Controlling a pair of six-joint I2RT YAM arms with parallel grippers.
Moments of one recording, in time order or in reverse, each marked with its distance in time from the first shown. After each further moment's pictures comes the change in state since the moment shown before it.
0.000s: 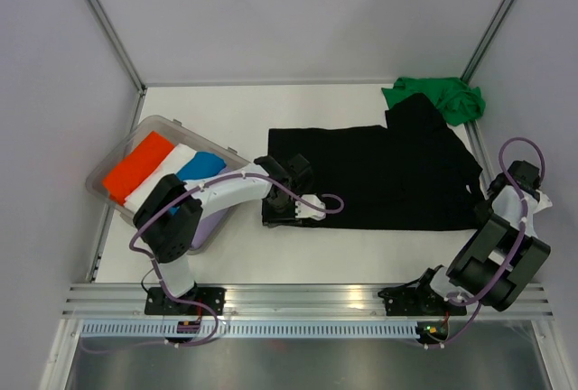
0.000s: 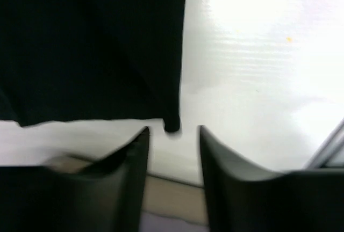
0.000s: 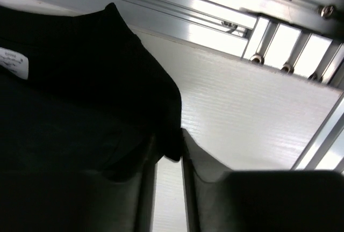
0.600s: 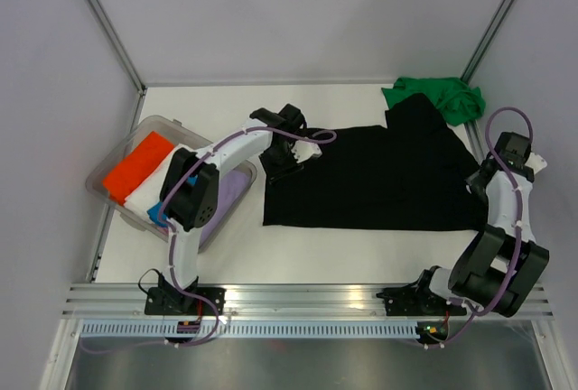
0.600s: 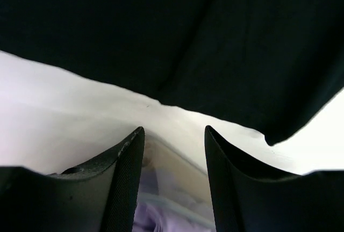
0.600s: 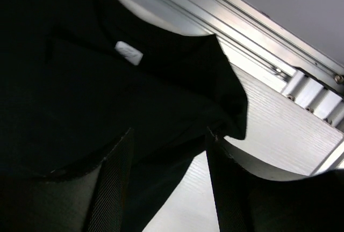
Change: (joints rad) left arm 0.225 0.270 0.509 -0.194 0.000 -0.172; right arm 0.168 -0.029 0.157 -0.037 0.040 -0.067
